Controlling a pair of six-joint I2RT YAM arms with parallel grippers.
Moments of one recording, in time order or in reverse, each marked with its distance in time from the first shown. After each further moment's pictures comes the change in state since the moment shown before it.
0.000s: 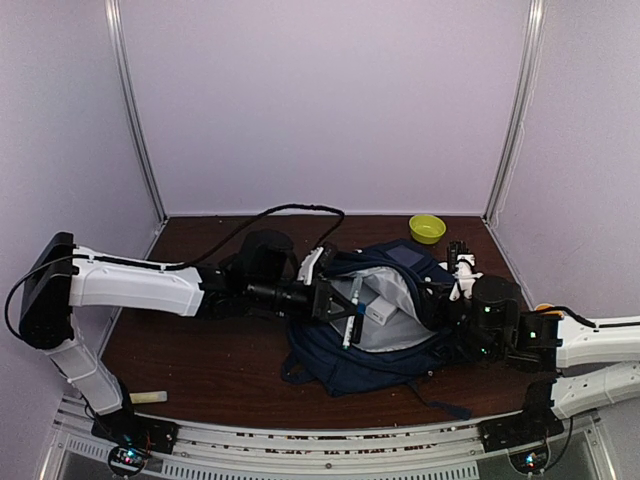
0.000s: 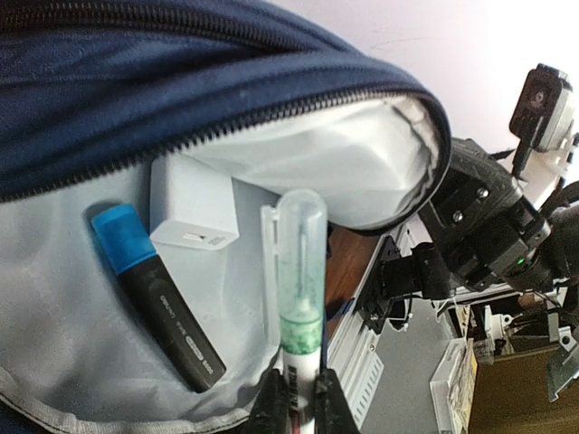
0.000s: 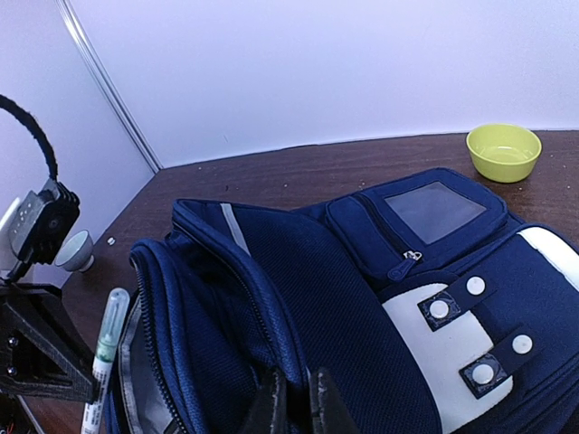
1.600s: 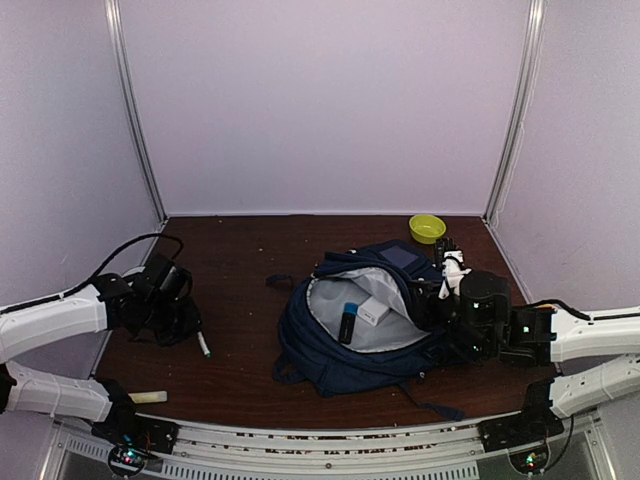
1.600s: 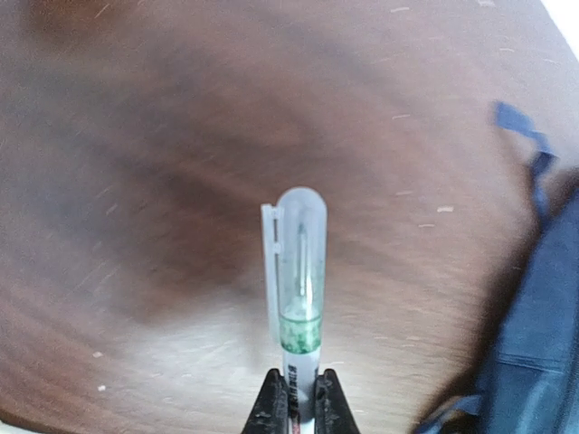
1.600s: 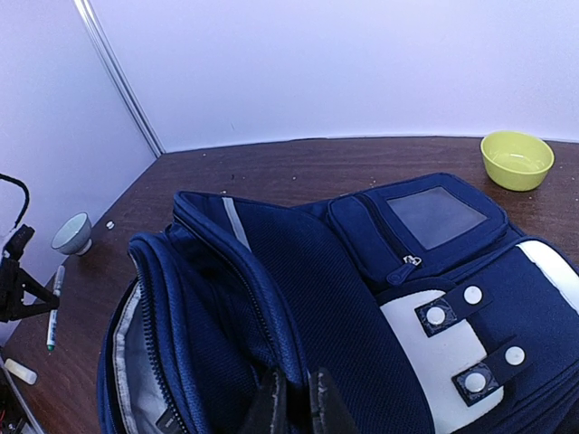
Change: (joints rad) left arm 0.407 -0.581 -0.417 -0.783 -0.562 -0.305; right arm 0.036 0.074 0.074 -0.037 0.016 -0.031
